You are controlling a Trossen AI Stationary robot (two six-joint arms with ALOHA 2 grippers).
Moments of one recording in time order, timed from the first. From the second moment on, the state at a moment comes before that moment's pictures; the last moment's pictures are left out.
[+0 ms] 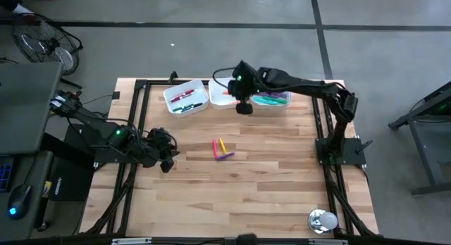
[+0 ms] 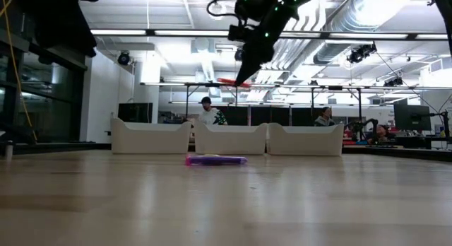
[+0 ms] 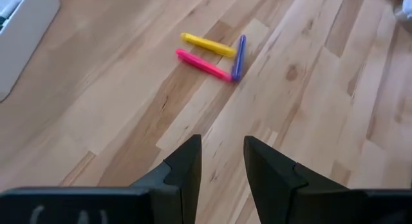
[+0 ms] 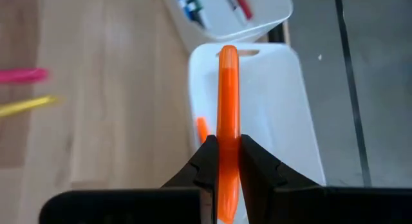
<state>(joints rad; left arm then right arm) -0.52 0.91 0.78 -0.79 -0.53 -1.02 -0.41 1.83 1.63 -0.72 0.05 -0.45</state>
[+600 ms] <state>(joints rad) -0.52 0.96 0.78 -0.68 -0.57 -1.08 -0.56 2.04 1.63 -0.57 -0.13 -0.54</state>
